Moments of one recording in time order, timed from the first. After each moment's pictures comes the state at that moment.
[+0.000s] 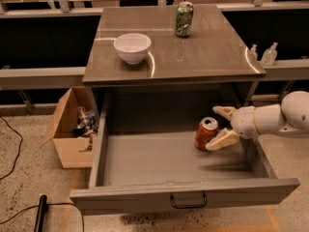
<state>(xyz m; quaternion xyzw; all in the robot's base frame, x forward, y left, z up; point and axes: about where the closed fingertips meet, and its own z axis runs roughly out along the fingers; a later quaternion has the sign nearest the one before) 0.586 -0.208 0.680 -0.54 0.71 0.20 0.40</state>
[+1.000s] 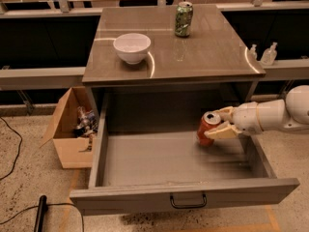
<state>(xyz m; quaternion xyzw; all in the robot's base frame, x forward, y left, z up) 0.580 -0.199 0.702 -0.54 0.71 0.22 0.40</state>
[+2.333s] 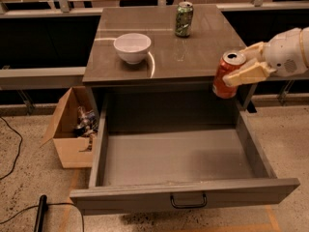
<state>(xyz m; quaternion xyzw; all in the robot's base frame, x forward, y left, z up) 0.581 -0.217 0.919 -0.51 0.73 0.16 0.43</state>
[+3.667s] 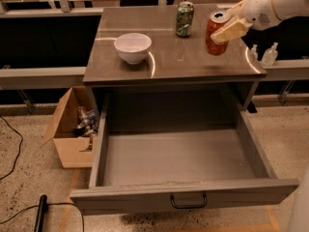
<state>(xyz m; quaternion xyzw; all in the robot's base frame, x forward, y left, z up) 0.714 -0.205 0.972 -0.53 0.72 0.08 0.45</state>
